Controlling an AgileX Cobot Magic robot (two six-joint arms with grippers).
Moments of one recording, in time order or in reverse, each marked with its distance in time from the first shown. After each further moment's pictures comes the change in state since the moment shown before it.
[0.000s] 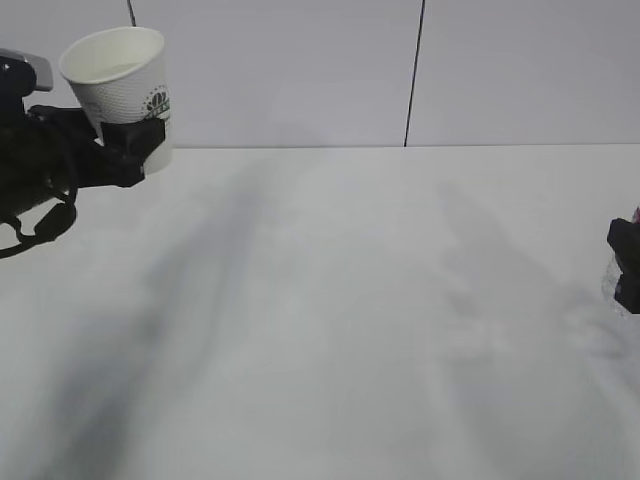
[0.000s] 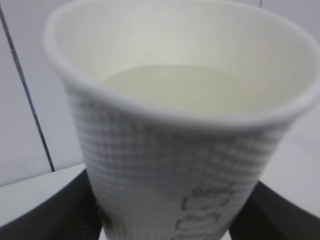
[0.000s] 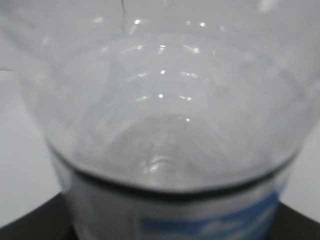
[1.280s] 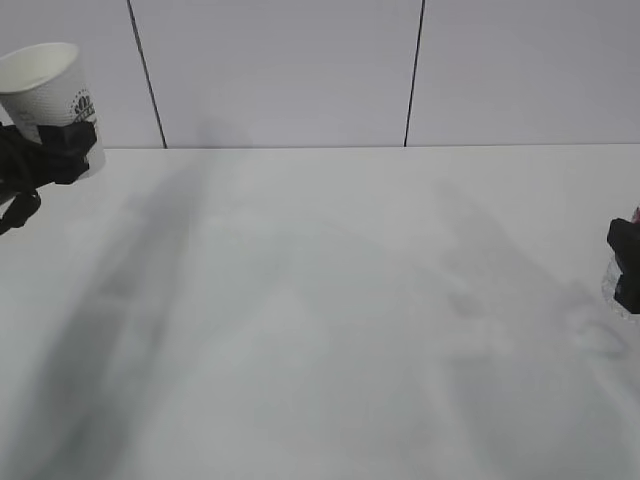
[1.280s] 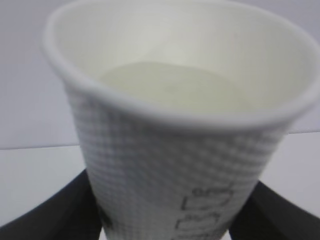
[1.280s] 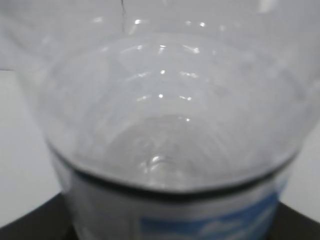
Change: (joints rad) left arm 0.143 0.058 0.000 -0.147 -0.020 0.001; right arm 0.000 0.000 0.000 0.000 0.000 0.000
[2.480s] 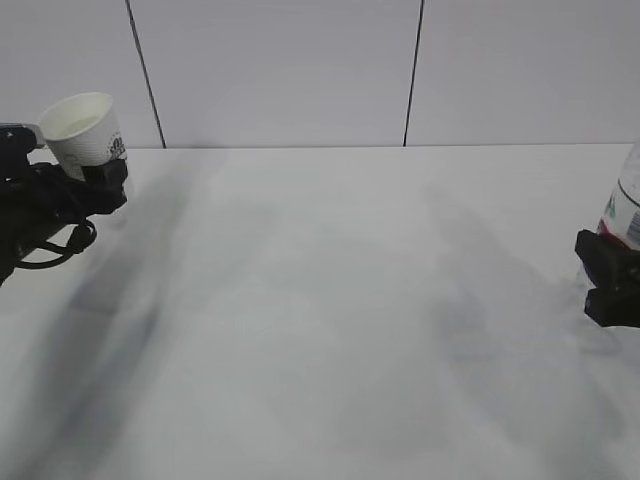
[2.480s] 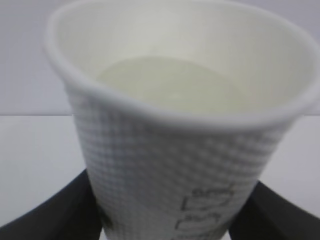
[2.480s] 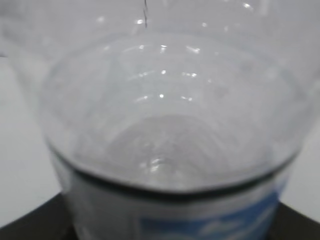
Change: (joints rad) left arm 0.002 0.334 -0.137 -0.026 -0.177 0.000; right arm 0.000 0.181 0.000 -0.079 -0.190 0.000
